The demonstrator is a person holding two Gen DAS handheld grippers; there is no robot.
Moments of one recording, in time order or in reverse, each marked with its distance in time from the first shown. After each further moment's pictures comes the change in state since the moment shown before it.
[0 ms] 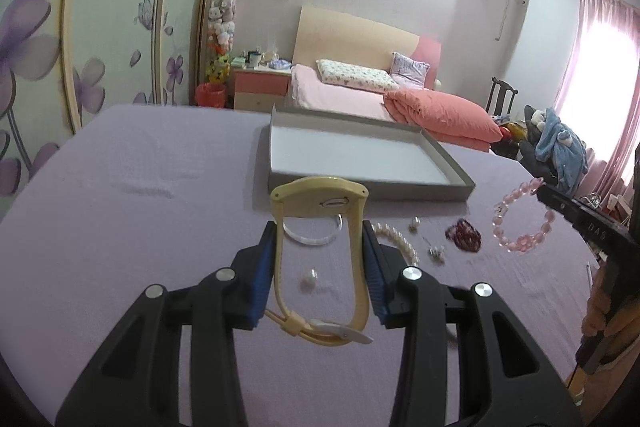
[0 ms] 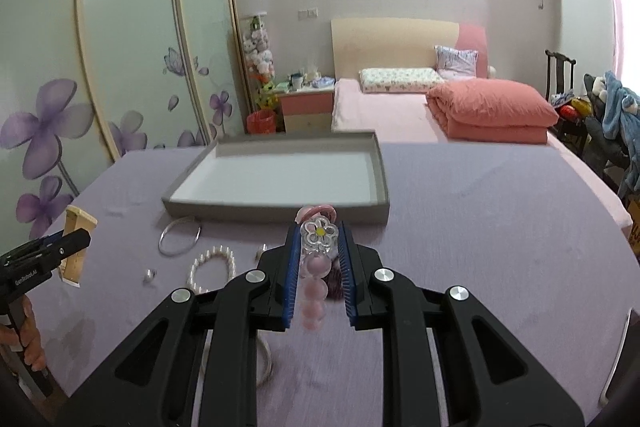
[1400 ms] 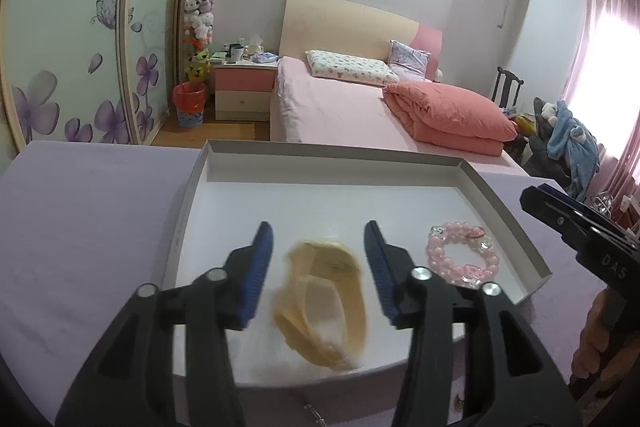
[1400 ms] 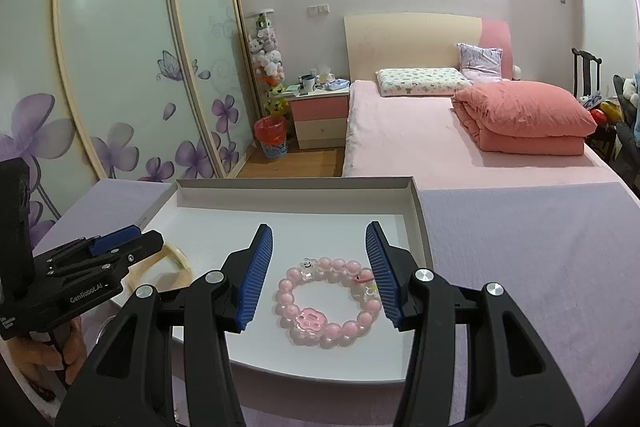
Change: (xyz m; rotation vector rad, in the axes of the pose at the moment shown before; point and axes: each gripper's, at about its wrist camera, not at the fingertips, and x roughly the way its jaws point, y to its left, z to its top) left arm 0.217 -0.025 0.084 0.022 0.045 -0.014; right arm 0.158 -0.011 0.058 0.004 0.010 0.062
